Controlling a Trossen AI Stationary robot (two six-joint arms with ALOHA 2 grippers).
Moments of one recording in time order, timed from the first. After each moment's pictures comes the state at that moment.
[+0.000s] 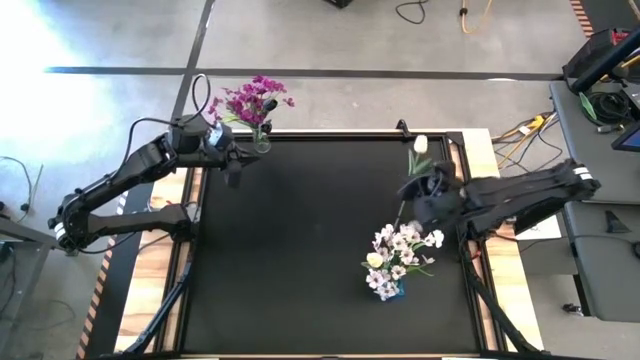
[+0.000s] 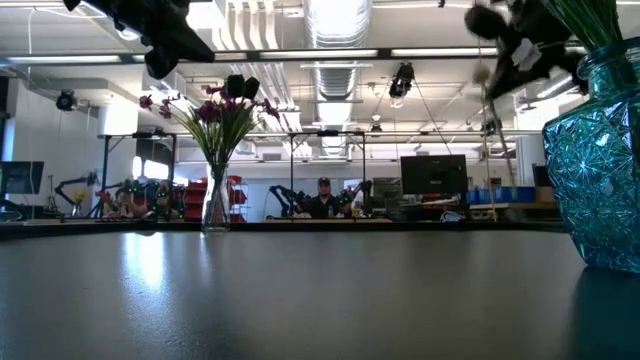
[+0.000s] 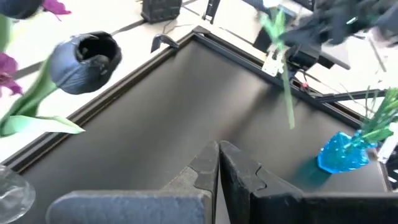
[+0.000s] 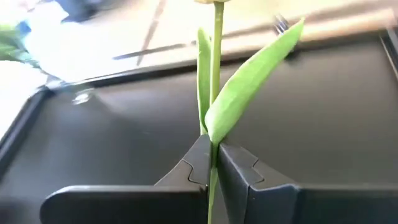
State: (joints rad) left arm 0.60 0.83 0.92 -0.55 0.28 -0.19; right arm 0.18 1.07 0.89 -1.05 0.89 1.65
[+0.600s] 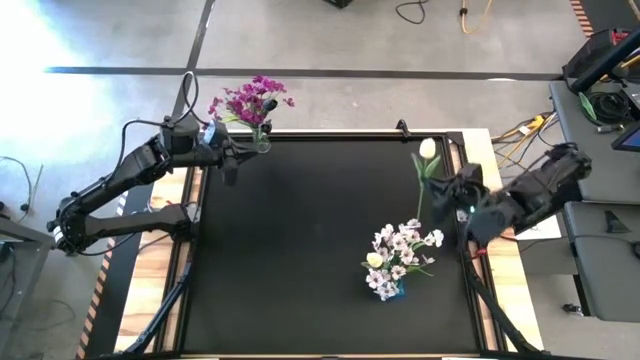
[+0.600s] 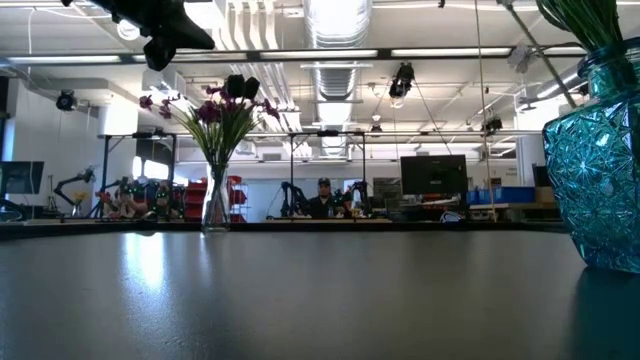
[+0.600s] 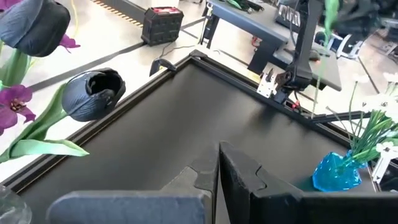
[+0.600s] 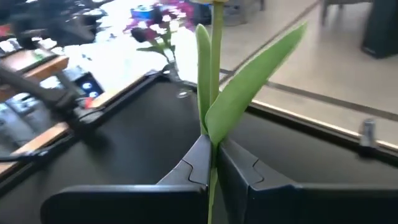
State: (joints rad) left arm 0.60 0.80 0.92 -0.49 0.27 -0.22; right arm 0.54 0.92 1.13 -1.09 1.07 1.09
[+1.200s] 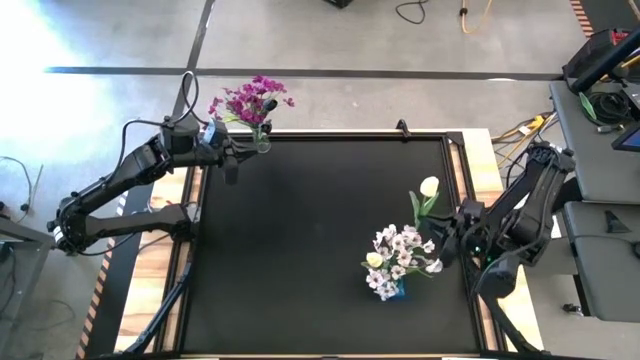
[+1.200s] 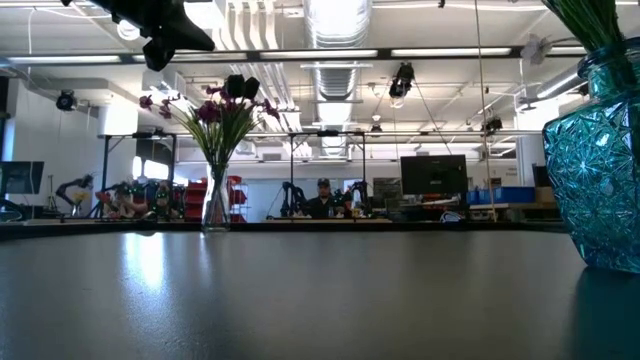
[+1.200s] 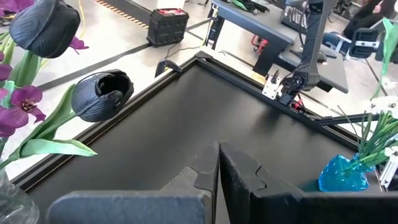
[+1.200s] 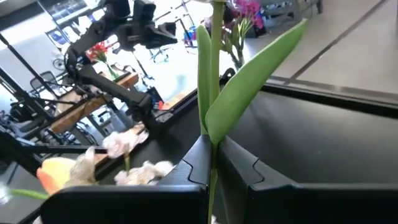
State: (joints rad) left arm 0.60 0.80 0.92 -0.49 0.24 -0.22; right arm 0.94 1.09 1.11 -1.08 1.31 1.49
